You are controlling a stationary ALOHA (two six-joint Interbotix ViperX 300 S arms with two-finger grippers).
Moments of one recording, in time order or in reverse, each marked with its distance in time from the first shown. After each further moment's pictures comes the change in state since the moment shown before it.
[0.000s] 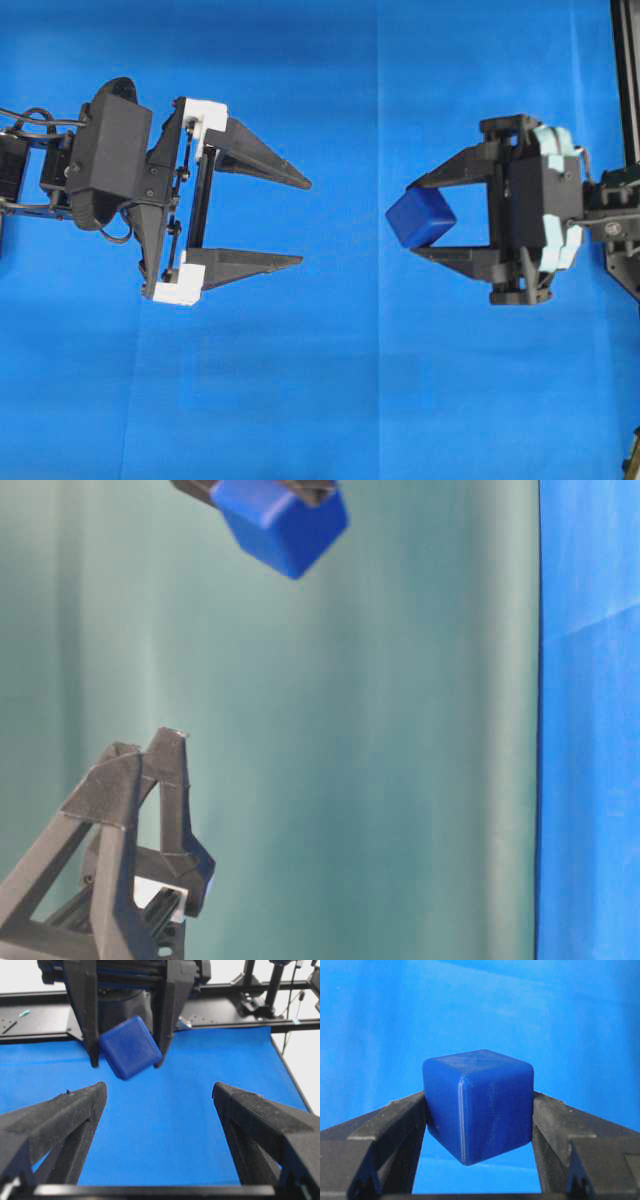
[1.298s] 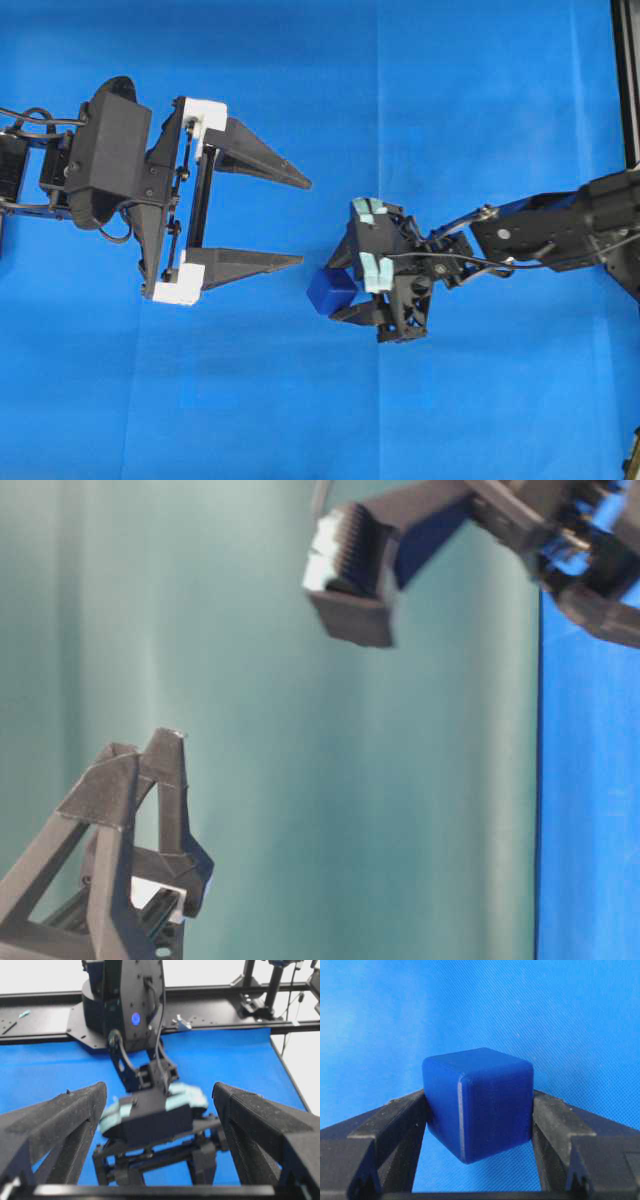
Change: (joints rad) left arm 0.000 -0.003 0.000 0.000 0.000 -0.003; right arm -0.097 0.683 -0.018 0.058 -0.623 0.101
